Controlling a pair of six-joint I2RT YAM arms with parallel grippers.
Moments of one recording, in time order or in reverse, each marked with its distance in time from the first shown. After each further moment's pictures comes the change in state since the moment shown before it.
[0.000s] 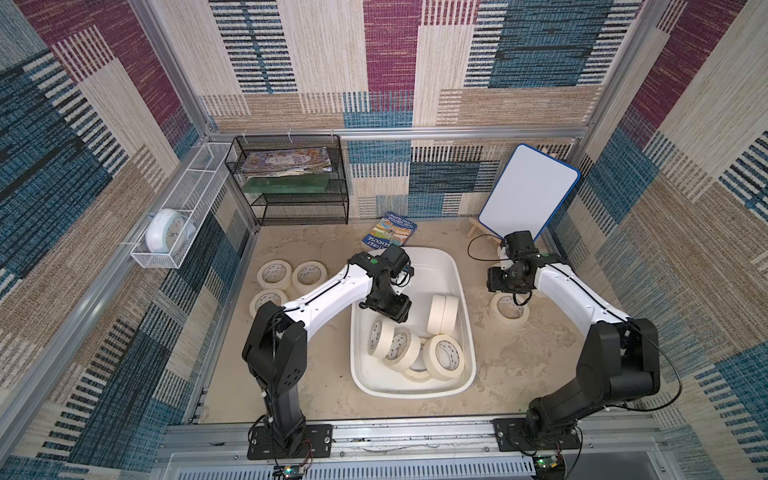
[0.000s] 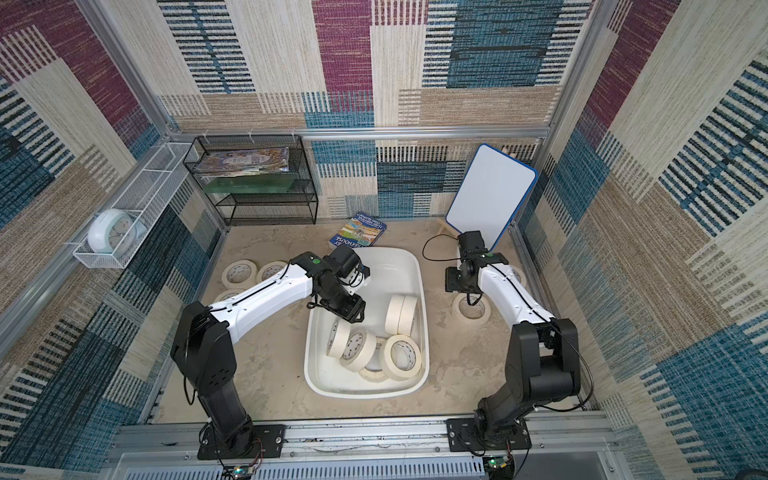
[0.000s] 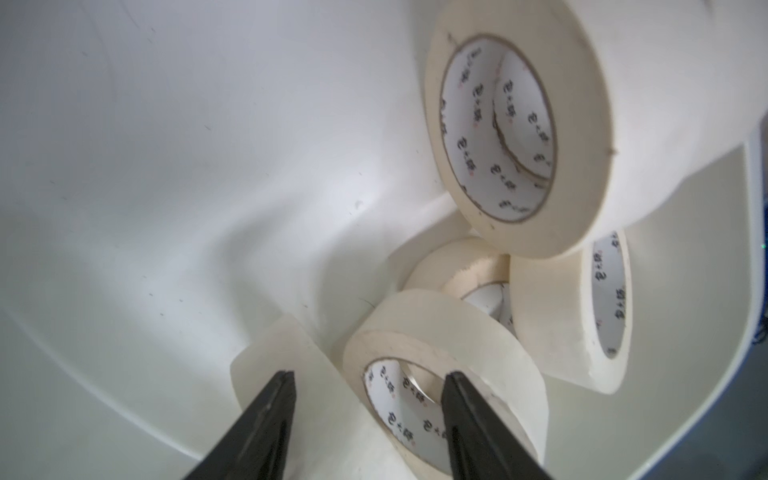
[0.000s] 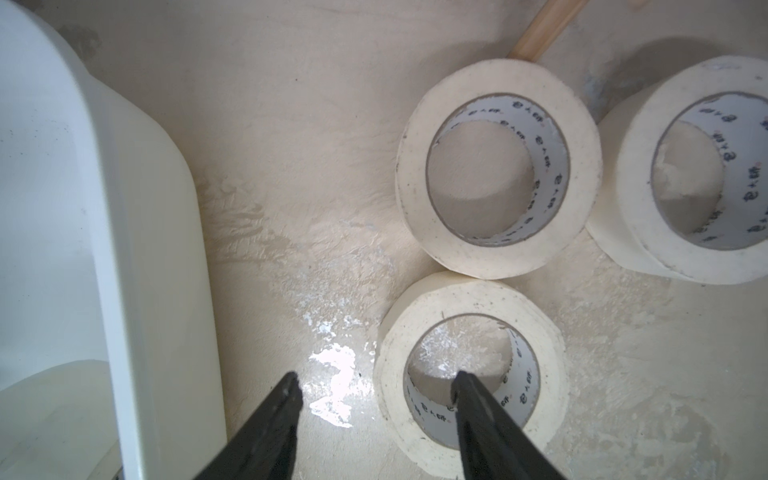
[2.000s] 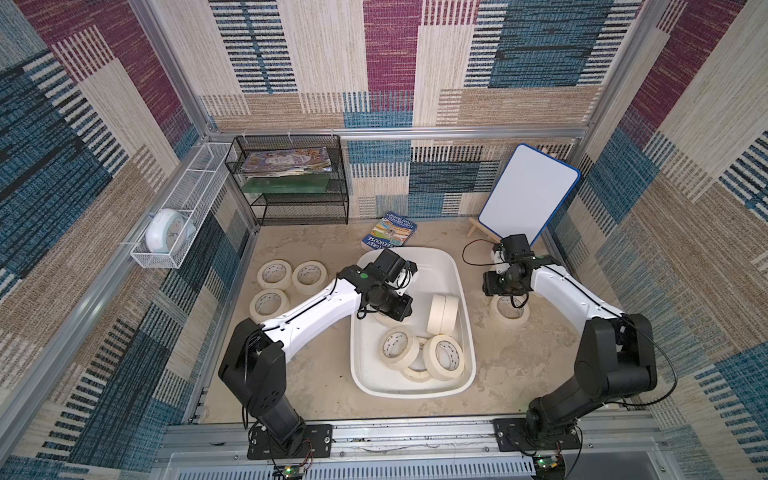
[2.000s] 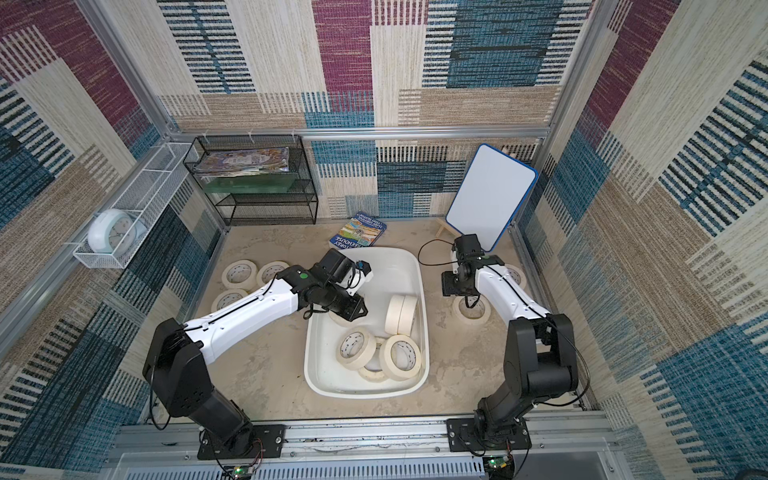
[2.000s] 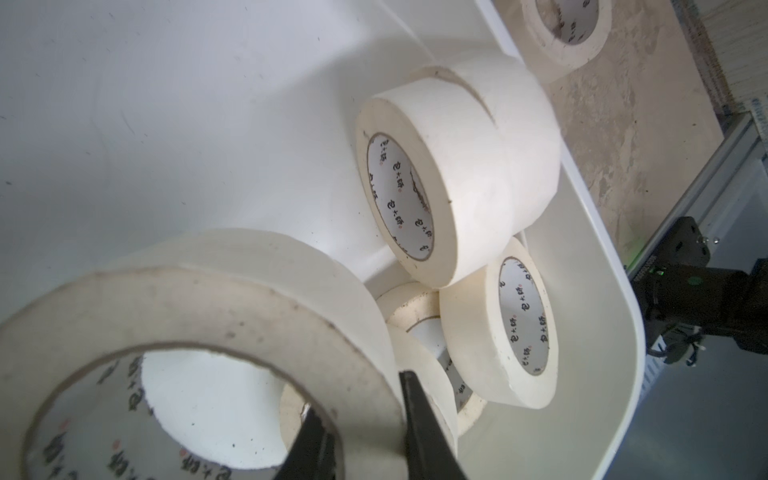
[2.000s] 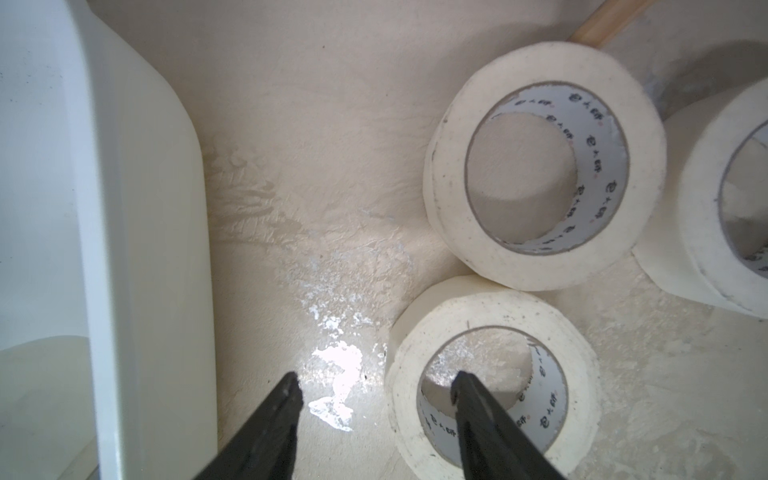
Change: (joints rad) left arm -0.042 -0.186 -0.158 0.228 0.041 -0.048; right arm 0.010 0.018 -0.030 0.031 -0.030 -0.068
